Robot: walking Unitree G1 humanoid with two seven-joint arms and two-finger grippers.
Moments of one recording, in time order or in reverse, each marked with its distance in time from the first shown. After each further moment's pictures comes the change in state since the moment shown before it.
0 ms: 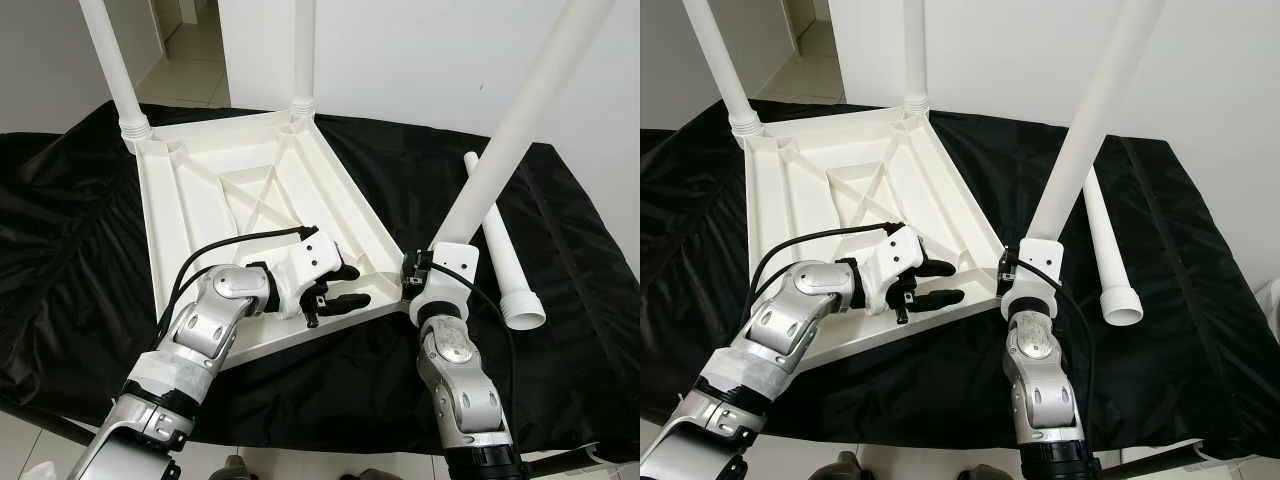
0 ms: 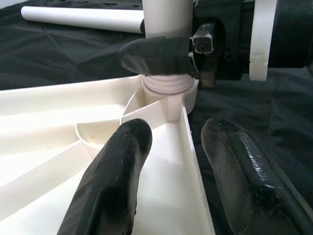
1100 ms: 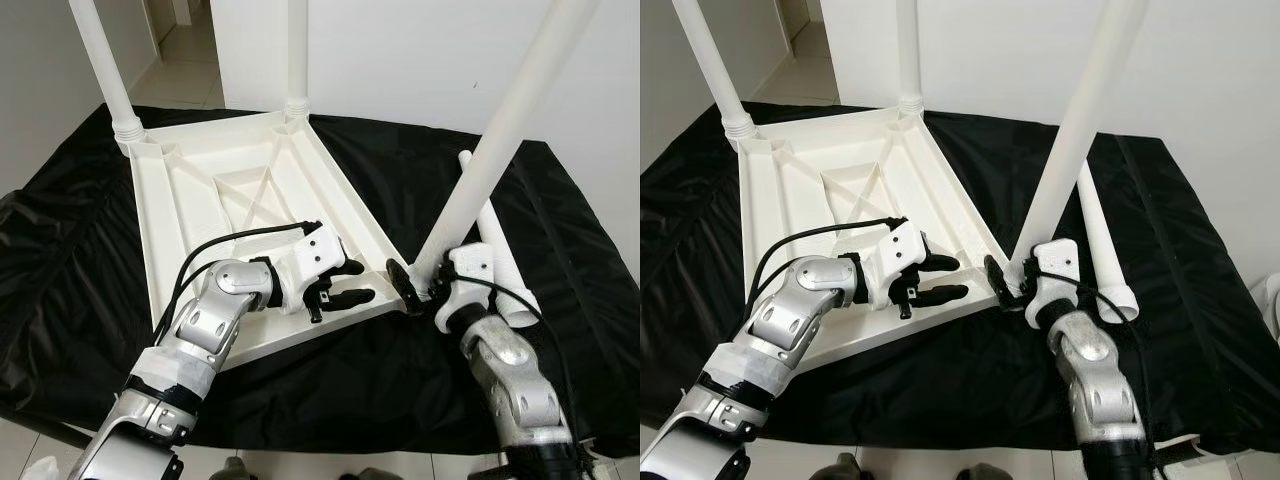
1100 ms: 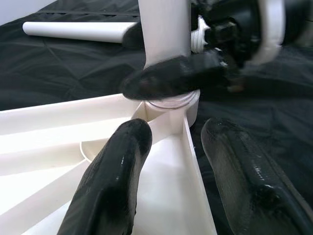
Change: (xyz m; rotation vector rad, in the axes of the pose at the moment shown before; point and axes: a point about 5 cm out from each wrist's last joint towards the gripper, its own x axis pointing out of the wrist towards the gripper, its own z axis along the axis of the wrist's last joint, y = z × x) left arm 0.001 0.004 0.007 0.031 -0.017 0.002; right arm 0.017 -0.031 0.003 -0.120 -0.065 0.561
